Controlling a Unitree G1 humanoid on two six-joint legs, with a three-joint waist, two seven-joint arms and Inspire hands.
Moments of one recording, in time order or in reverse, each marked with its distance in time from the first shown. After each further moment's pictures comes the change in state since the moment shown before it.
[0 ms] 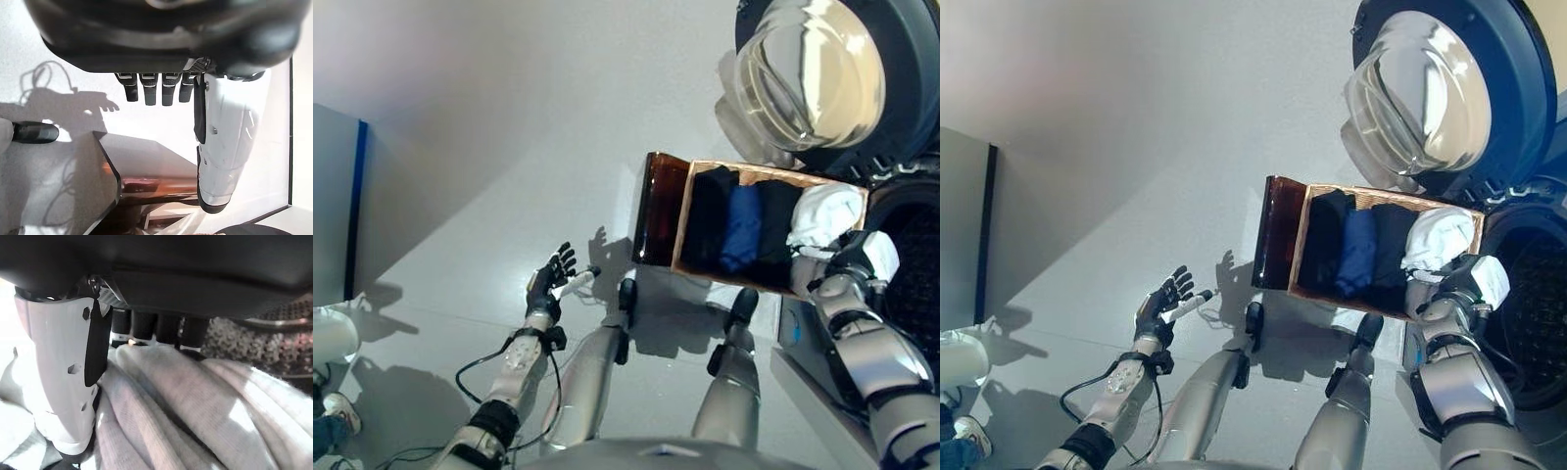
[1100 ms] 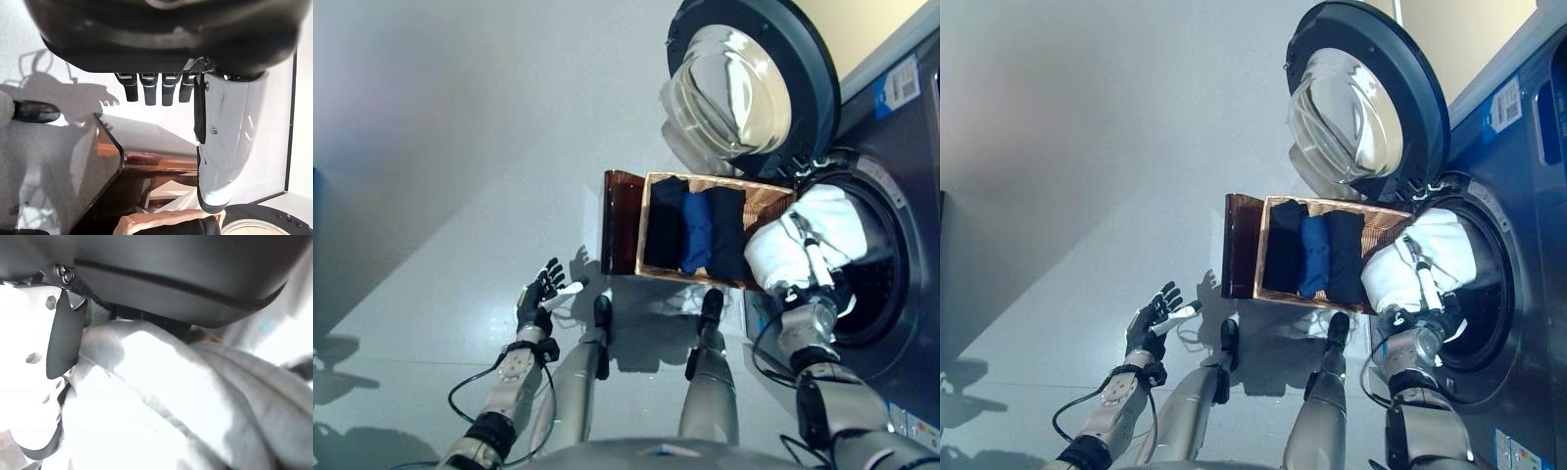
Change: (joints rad) left arm 0.039 -0.011 0.027 0.051 -0.063 0.000 0.017; right arm 0.239 0.295 -0.517 -0.357 1.107 -0.298 0.288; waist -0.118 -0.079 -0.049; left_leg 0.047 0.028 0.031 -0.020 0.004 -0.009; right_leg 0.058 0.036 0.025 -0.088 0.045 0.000
